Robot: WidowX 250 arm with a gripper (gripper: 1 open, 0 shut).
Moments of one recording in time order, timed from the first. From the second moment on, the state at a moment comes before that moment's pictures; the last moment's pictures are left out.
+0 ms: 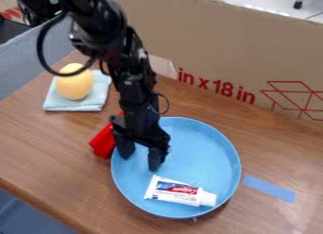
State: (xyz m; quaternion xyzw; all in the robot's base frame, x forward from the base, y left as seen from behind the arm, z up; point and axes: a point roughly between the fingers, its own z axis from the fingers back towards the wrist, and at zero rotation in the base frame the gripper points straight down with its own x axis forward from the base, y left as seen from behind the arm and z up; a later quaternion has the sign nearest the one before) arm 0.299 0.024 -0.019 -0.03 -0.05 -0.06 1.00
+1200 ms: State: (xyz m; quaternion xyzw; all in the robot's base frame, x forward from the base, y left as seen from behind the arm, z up) arm 0.399 -0.067 -0.011 -0.01 -0.04 -0.14 0.99
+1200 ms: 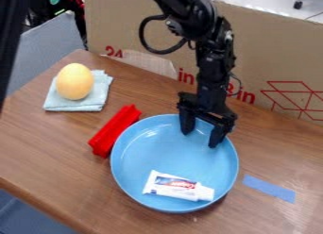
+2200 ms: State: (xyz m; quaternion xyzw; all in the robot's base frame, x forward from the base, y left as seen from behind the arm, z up) arm 0.455 -0.121 0.050 -0.02 -0.16 -0.14 0.98
